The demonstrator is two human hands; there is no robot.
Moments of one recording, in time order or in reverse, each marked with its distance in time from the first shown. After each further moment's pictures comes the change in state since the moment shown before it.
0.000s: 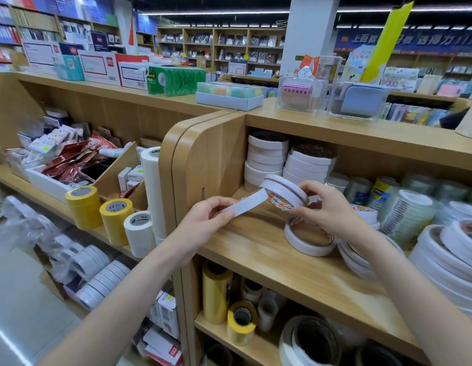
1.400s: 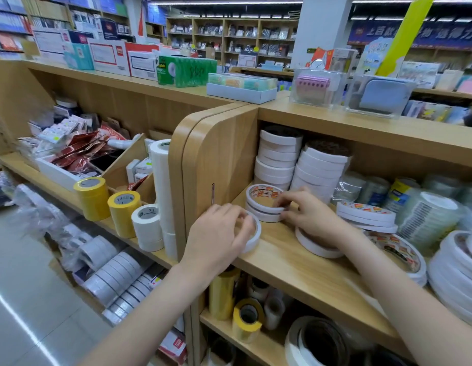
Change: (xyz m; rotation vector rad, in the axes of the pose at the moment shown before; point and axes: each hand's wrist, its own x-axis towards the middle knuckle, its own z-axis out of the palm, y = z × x) left_hand -0.006 -0.022 0.020 0.859 0.249 0.289; right_hand 0.026 0.006 0.042 -0.183 -0.232 -0.034
